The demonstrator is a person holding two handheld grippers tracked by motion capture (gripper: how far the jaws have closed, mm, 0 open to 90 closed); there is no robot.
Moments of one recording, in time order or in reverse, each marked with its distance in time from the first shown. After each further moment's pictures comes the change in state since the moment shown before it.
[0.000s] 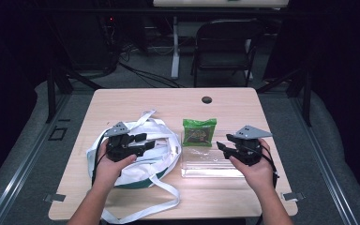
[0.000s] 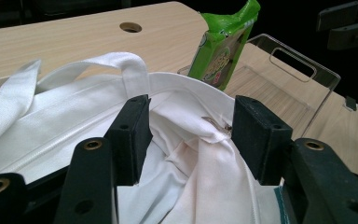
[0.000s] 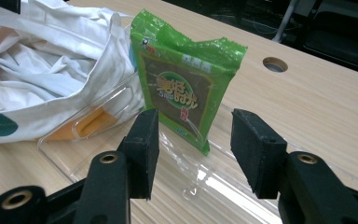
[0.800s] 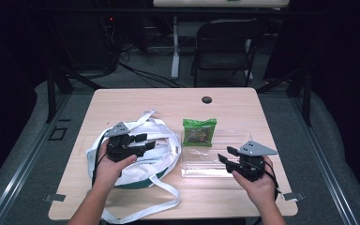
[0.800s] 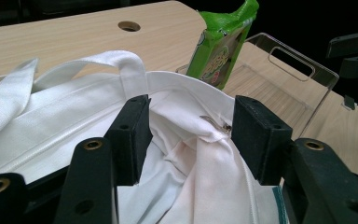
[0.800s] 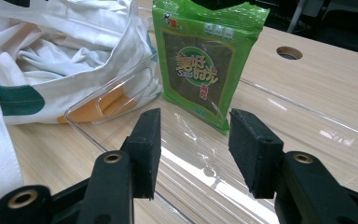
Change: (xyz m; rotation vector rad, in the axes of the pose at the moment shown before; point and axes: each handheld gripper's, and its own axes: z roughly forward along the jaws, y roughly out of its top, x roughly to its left) left arm -0.001 -0.001 0.001 0.005 -0.001 0.003; right arm 0.013 -0.037 -0.011 -0.045 0.034 0.030
